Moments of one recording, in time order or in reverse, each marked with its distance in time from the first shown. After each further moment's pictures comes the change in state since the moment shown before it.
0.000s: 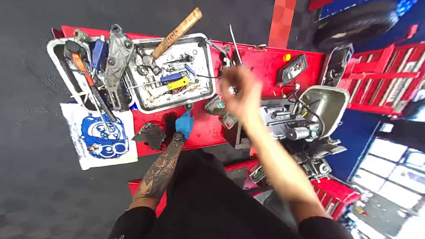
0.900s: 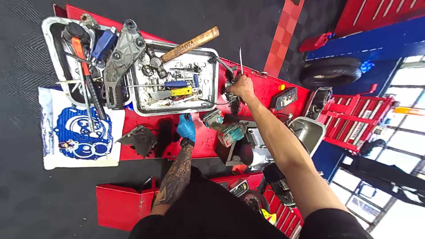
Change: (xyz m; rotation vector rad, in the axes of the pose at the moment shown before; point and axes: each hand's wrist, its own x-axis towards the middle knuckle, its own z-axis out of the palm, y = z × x) left_hand 0.124 -0.008 0.113 -0.497 0.686 -0.375; right_hand 0.138 0.184 0.046 -0.653 -0.345 0.523
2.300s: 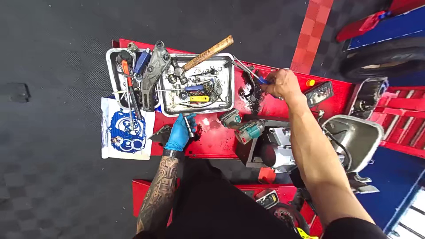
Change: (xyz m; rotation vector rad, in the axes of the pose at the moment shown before) left_hand 0.015 -0.019 -0.183 -1.103 -0.736 -0.200; right_hand -0.038 0.052 -0.067 -0.059 0.077 -0.331
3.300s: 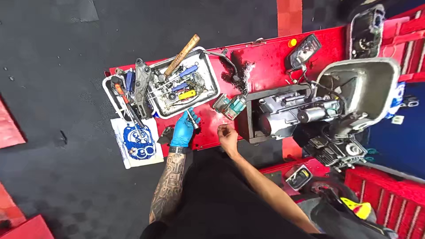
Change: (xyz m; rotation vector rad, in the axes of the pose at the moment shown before) left_hand -0.035 -0.016 0.049 -0.025 -0.037 0.083; right_hand -0.265 -0.165 0.208 1.082 0.455 0.272
